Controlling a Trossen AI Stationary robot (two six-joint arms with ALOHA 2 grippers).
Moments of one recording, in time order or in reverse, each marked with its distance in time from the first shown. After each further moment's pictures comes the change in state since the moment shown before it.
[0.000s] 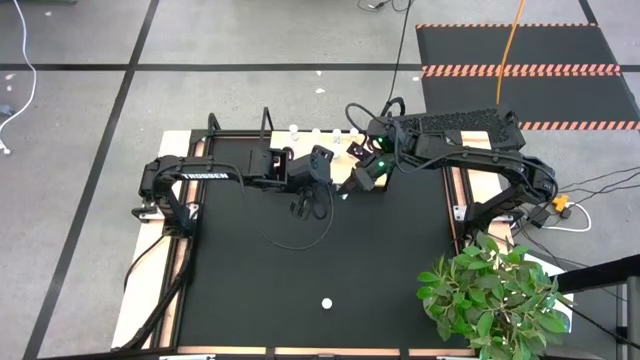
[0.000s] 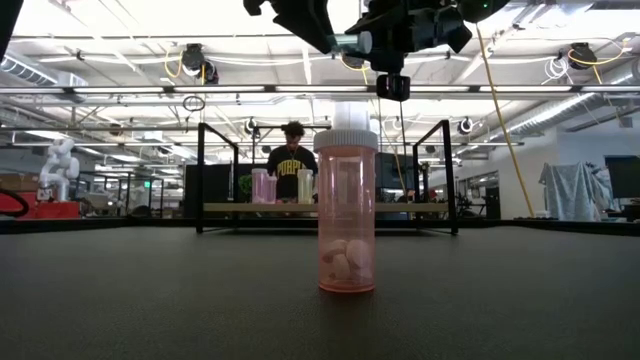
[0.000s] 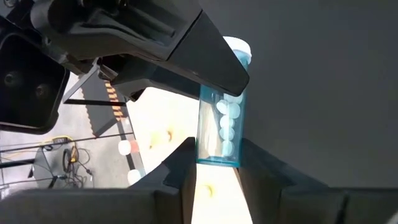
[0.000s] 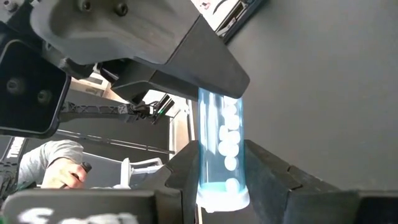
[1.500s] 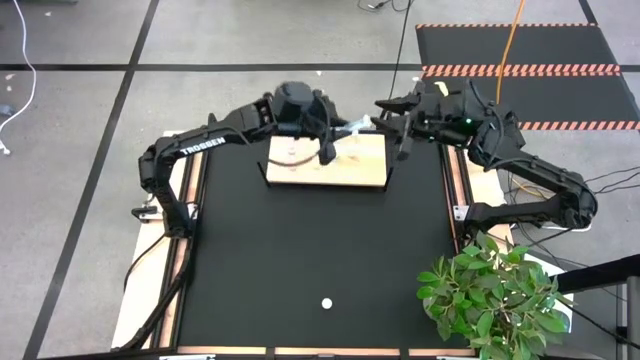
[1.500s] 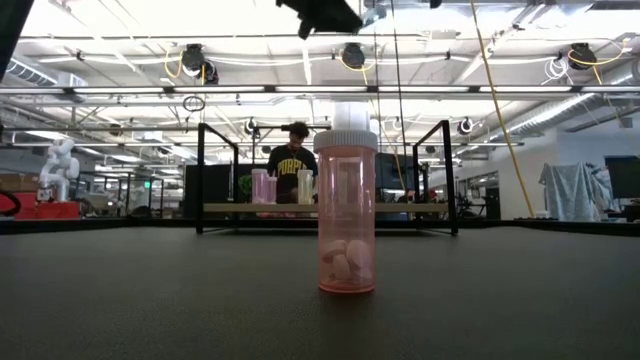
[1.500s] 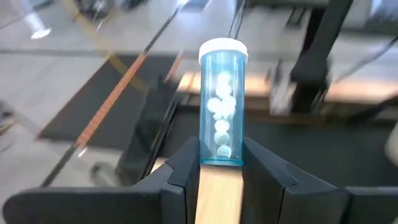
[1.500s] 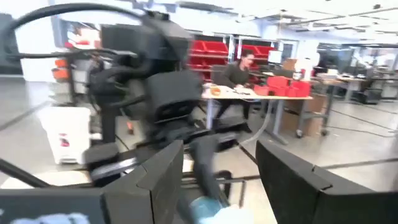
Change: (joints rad) left arm 0.314 -0.020 0.001 0.467 0.366 -0.527; right arm -0.104 -0.401 0.000 0.228 0.600 -0.728
